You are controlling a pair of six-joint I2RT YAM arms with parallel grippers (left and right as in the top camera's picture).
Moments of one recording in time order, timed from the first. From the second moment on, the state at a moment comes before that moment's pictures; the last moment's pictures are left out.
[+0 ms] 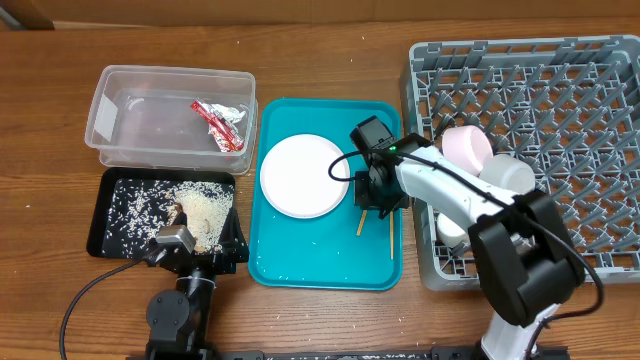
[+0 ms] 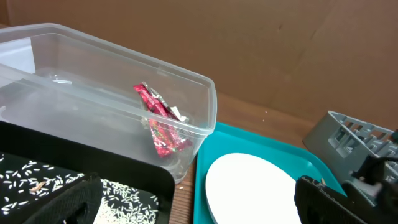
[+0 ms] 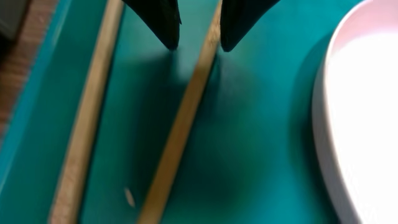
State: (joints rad) left arm -0.08 0.02 0.01 -0.08 -0.02 -0.36; right arm 0.53 1.93 1.25 -0.79 -0.08 0.57
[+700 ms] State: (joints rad) left arm -0.08 0.02 0.01 -0.08 -0.02 -0.36; right arm 0.51 1.65 1.30 -0.86 -0.02 0.49
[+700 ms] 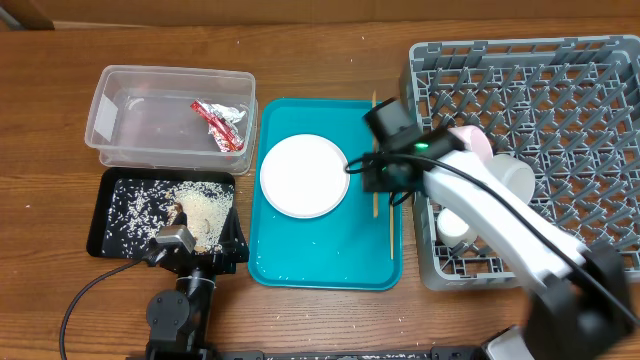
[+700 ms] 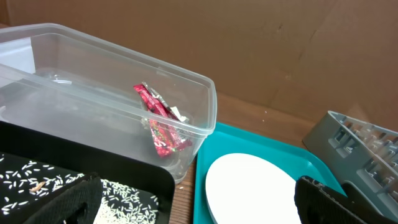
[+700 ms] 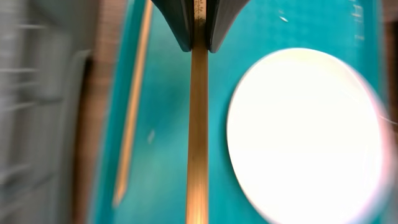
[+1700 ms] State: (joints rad) left arm -0.08 0.02 0.01 -0.08 -0.02 -0.36; right arm 0.49 1.67 1.33 -0.94 0.00 0.20
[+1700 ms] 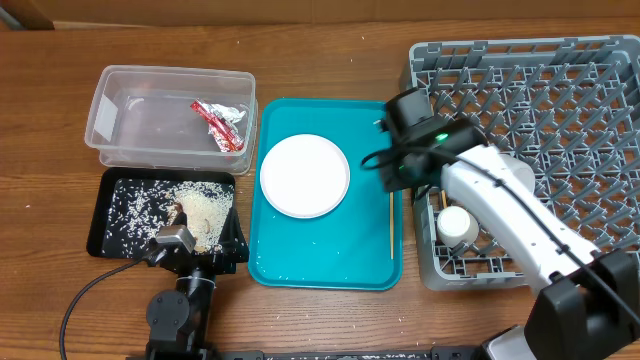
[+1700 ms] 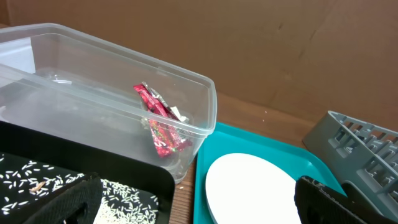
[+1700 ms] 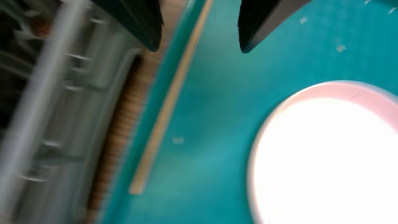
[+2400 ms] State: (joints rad) left arm -0.08 0.02 0.01 -0.08 -0.02 -0.36; right arm 0.61 1.82 1.09 -0.62 0.28 0.46
